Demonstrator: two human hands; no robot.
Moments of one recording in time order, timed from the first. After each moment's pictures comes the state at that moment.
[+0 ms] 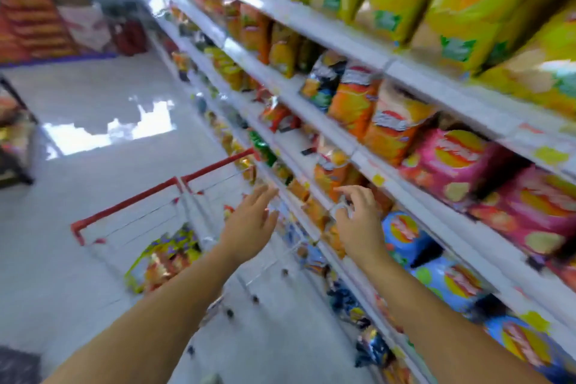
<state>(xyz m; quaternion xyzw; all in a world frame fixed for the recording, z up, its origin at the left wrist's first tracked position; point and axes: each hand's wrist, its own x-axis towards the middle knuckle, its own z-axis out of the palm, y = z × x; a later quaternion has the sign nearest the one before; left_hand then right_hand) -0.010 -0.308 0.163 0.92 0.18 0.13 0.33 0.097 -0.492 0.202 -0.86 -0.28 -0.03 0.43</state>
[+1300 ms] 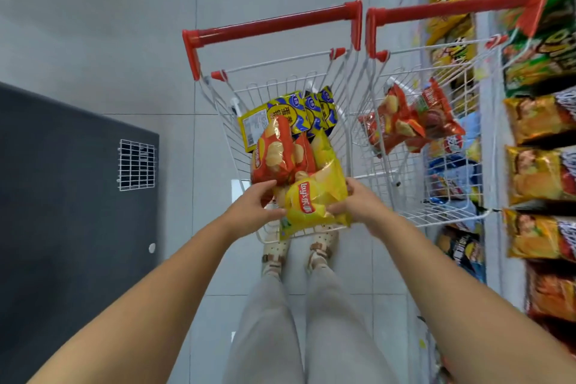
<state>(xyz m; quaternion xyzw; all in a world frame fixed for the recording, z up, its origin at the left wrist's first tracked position) -0.162 -0.091 -0.112 0.57 0.53 -0.15 0.61 0.049 -0.172 -0.141 -0.74 -0.11 0.64 0.18</state>
